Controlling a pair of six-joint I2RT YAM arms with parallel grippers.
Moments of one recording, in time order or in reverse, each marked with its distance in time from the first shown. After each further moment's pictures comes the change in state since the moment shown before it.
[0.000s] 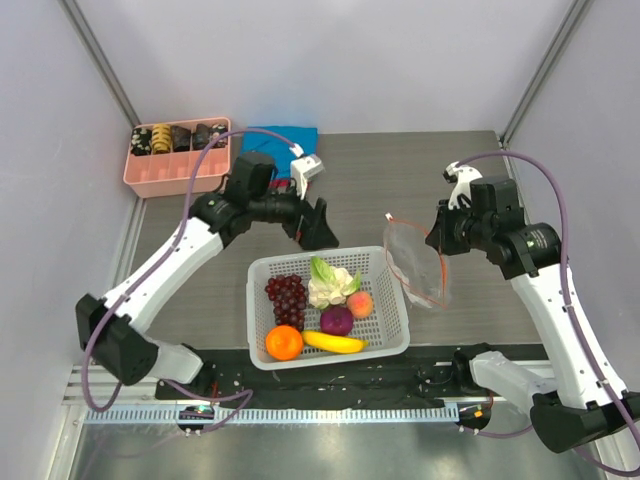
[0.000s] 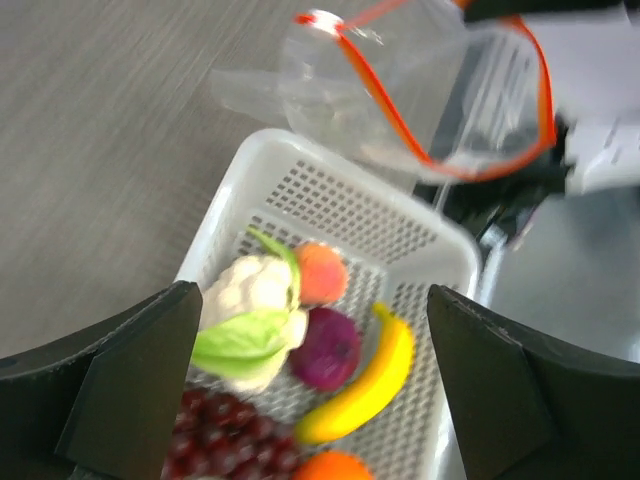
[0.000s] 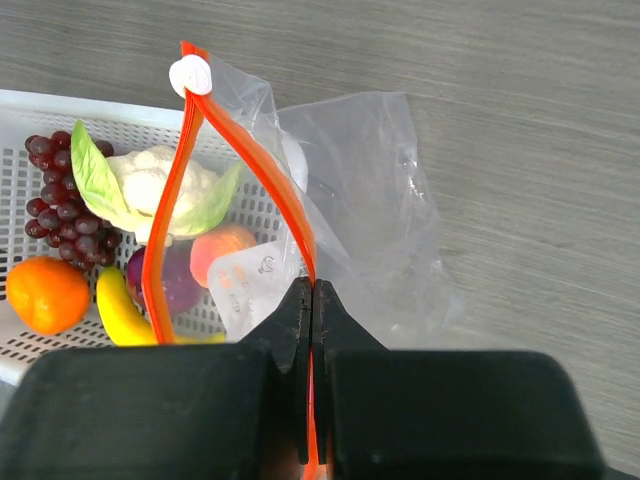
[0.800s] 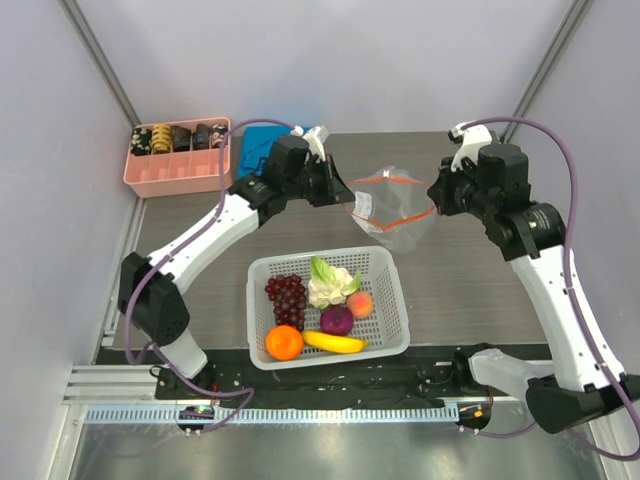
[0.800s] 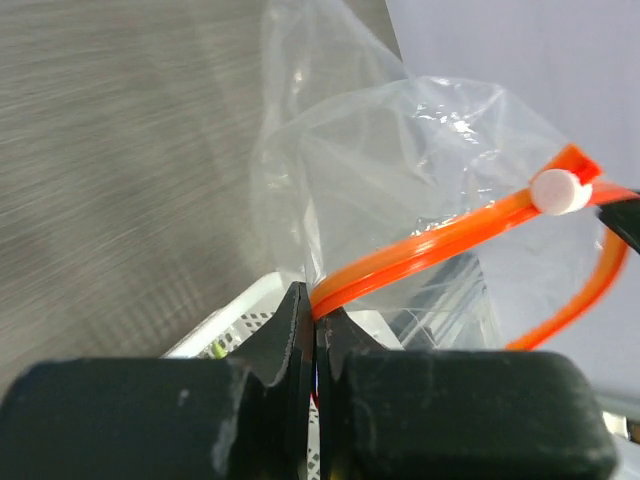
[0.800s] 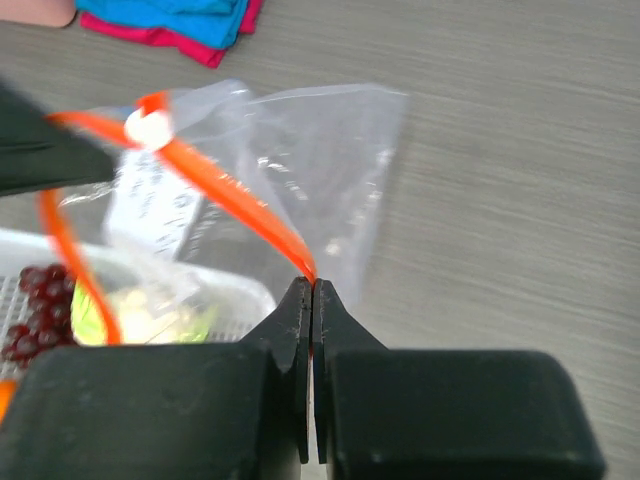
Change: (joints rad) left arm -0.048 0.197 0.156 0.142 -0.373 -0.547; right arm 0.006 0.119 0.142 0.246 0.096 -0.084
